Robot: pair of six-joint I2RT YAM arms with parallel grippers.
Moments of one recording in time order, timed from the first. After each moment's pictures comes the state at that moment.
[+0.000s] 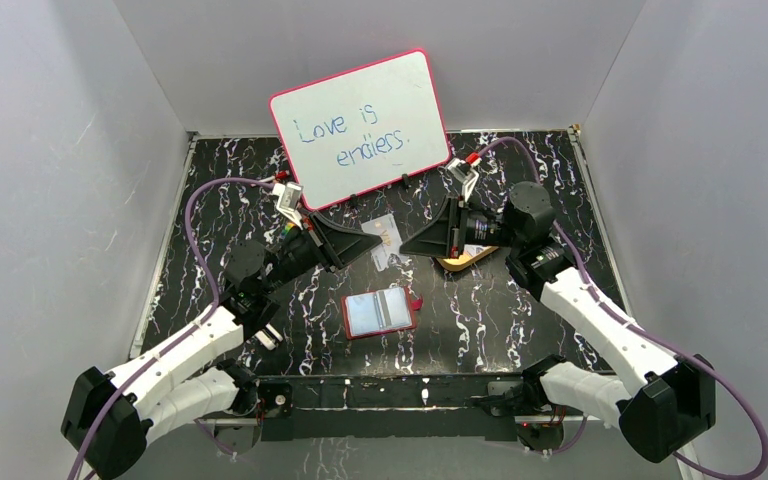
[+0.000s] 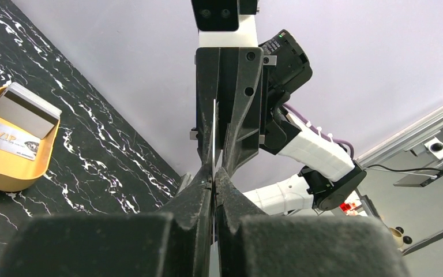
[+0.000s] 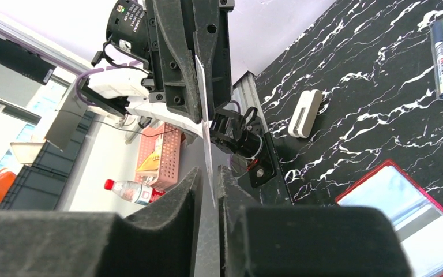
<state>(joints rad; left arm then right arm) -0.66 0.94 0.57 0.68 0.43 -1.03 0.53 1.06 0.85 0.23 -0.98 0.88</state>
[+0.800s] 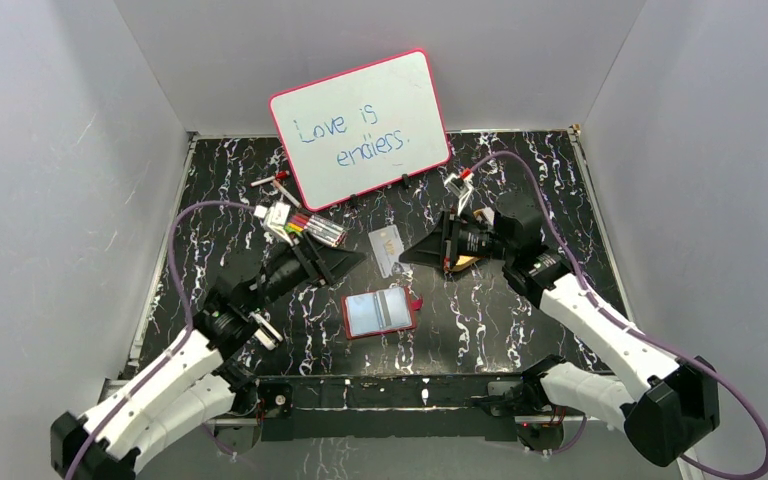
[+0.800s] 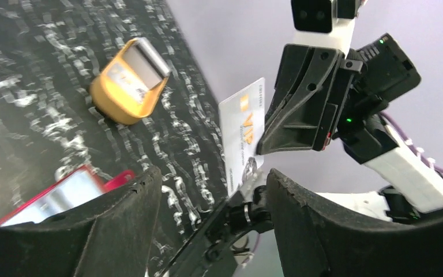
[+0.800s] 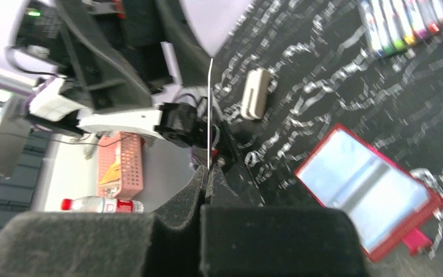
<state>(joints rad) -0.66 0.75 0.55 0.22 0.27 -0.91 0.57 1.04 0.83 0.06 -0.82 0.75</state>
